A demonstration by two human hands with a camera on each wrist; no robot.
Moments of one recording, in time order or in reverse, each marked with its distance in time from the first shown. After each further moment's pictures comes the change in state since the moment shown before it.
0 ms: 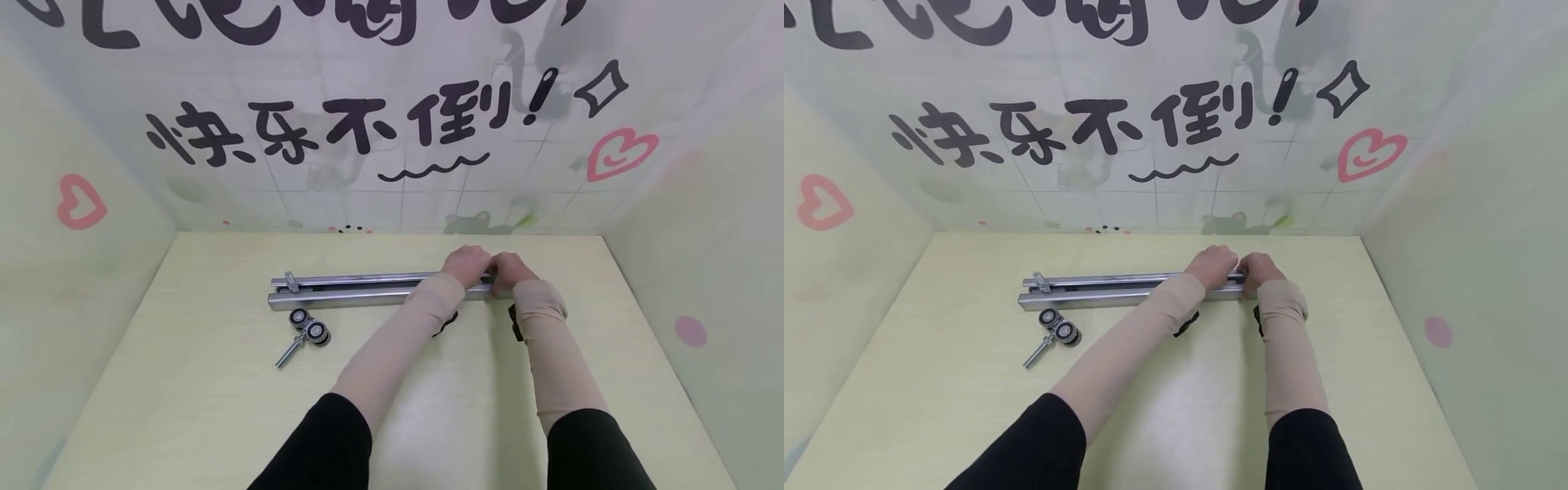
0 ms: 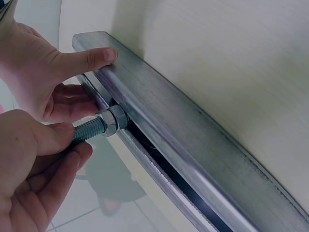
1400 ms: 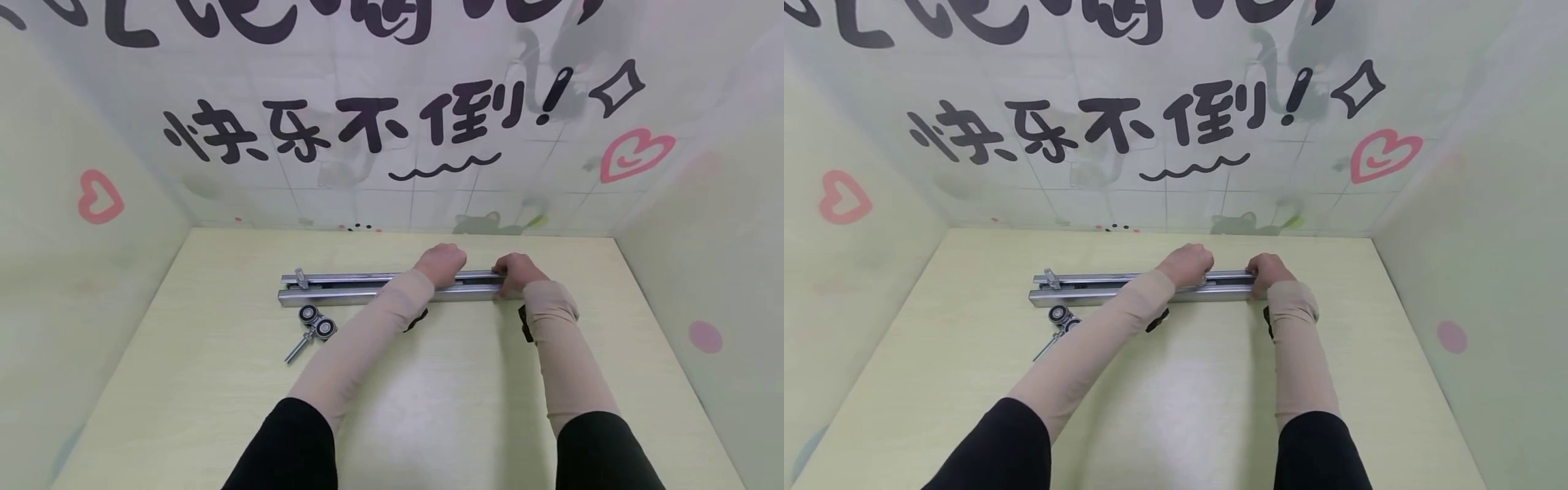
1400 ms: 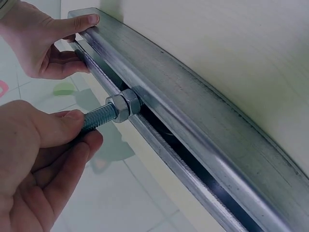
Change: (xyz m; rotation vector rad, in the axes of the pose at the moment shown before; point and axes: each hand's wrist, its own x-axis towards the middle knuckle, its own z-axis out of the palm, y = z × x) left_hand -0.036 -0.047 -0.008 0.044 -0.051 0.049; right_hand 0.003 0.004 0.001 -0.075 0.020 -0.081
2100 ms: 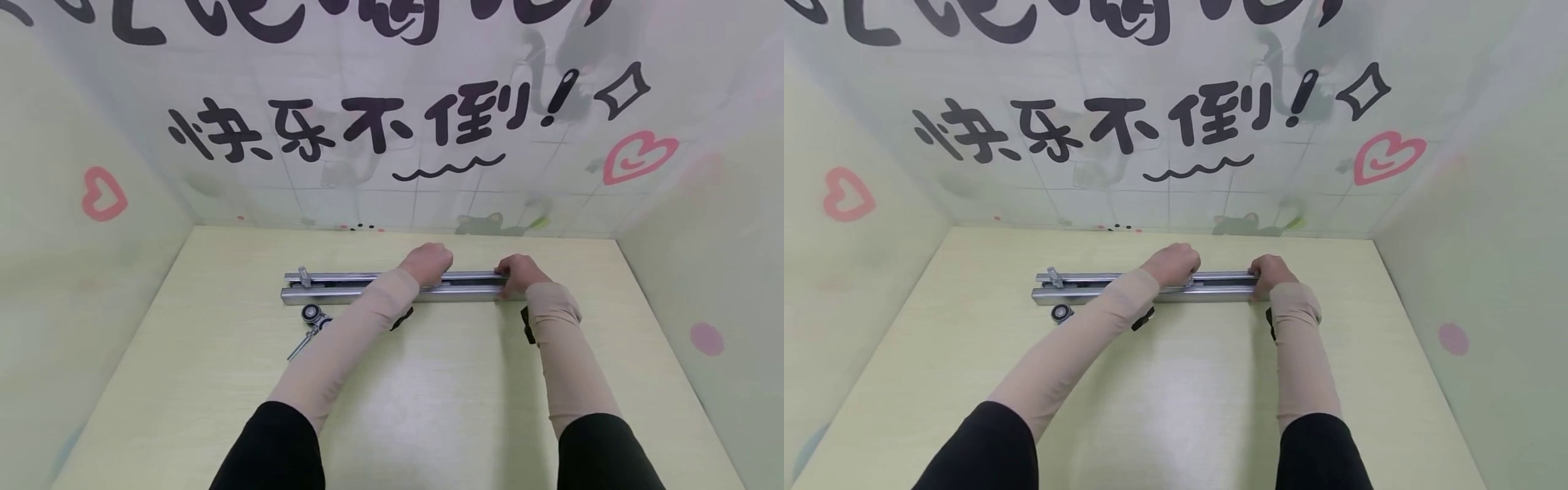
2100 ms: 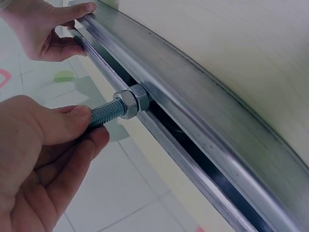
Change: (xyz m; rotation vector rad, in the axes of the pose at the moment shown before) left_hand -0.018 -0.023 -0.002 -0.017 -0.041 0.016; right_hand -0.002 -0.002 0.000 0.002 -0.013 0.035
